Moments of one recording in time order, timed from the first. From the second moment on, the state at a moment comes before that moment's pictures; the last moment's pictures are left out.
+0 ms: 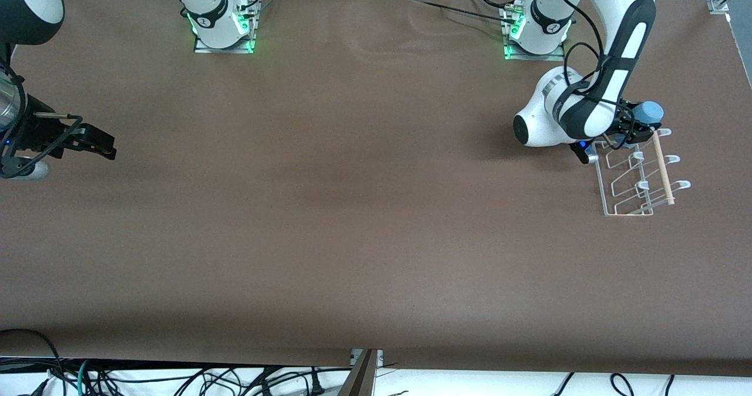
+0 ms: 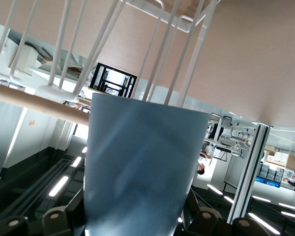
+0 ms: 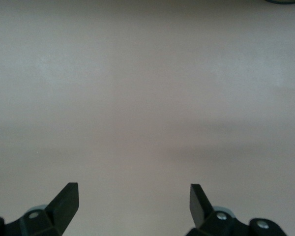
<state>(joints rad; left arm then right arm) -0.22 0.30 -0.05 -2.31 1.09 1.44 0.13 -0.03 0.20 0.07 -1.43 -0.06 1.61 0.05</state>
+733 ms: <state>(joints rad) -0.22 0.27 -0.05 -2.25 1.01 1.46 0.08 -0.03 0.20 0.07 -1.43 -0.06 1.61 0.05</state>
